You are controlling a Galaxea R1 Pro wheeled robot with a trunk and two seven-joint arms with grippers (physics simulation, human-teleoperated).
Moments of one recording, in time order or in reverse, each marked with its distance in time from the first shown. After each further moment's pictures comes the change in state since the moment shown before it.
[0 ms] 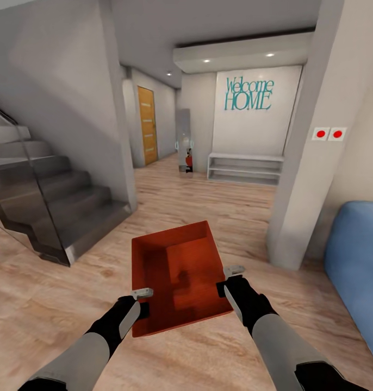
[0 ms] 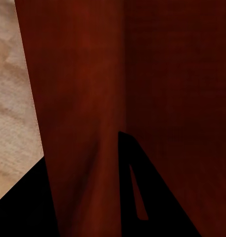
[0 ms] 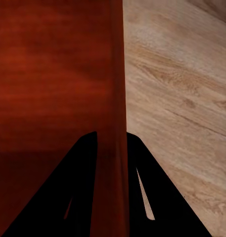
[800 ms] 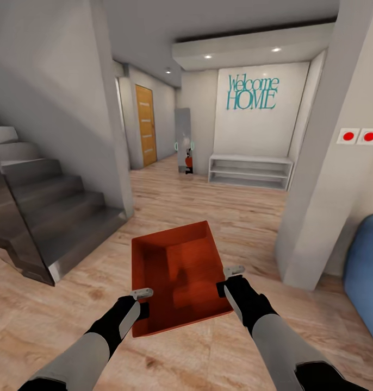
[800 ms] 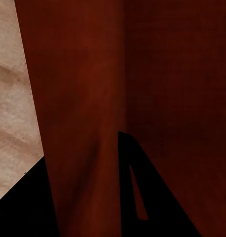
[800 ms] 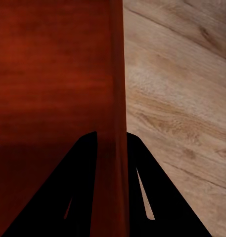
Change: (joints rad) left arm 0.000 0.000 0.000 0.001 0.000 0.000 0.000; right arm 0.000 0.000 0.000 0.000 0.000 0.000 0.000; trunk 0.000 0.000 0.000
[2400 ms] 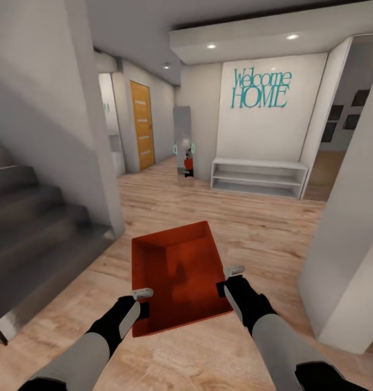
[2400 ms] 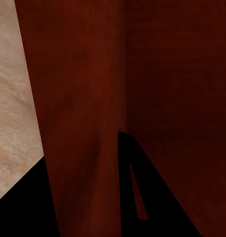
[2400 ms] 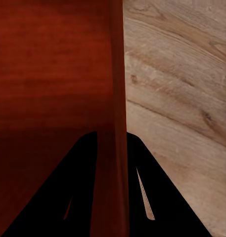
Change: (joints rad) left arm 0.000 0.000 0.000 0.000 -0.001 0.000 0.000; right arm 0.000 0.000 0.000 0.001 -0.001 -0.002 0.000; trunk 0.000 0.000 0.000
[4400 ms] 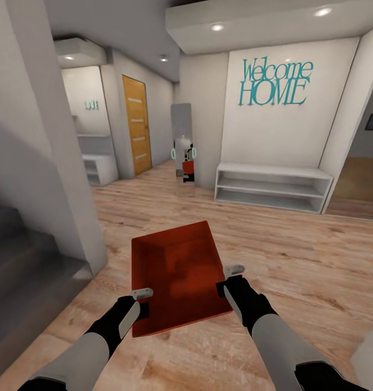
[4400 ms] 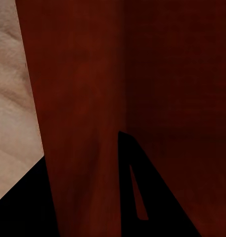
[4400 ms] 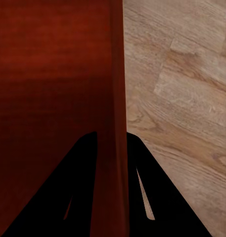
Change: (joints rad) left arm 0.000 0.002 -0.003 0.000 0.007 -0.001 0.000; right arm 0.000 0.002 0.000 -0.001 0.001 0.002 -0.002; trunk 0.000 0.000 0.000
